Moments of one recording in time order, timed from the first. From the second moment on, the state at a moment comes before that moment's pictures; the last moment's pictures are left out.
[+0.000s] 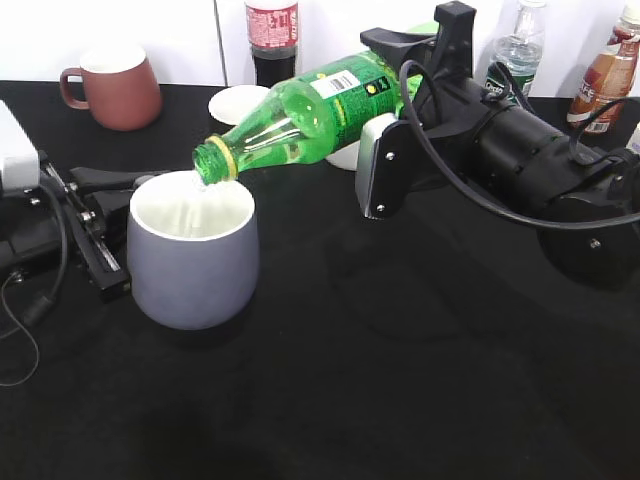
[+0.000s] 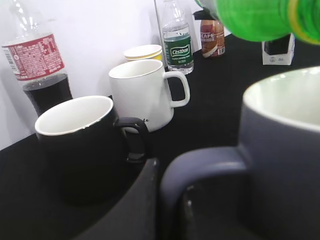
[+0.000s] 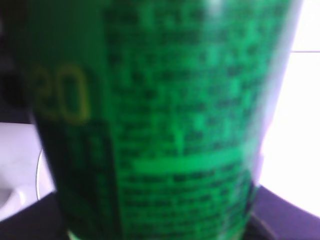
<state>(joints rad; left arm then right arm) -0.16 1.65 -0.41 0.79 -1.16 -0.14 0.55 1.78 -0.75 -0.08 -1.05 -1.51</state>
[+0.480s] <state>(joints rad) -0.16 1.65 -0.41 0.79 -1.15 -0.13 0.55 1.78 -0.75 -0.07 -1.05 -1.51</state>
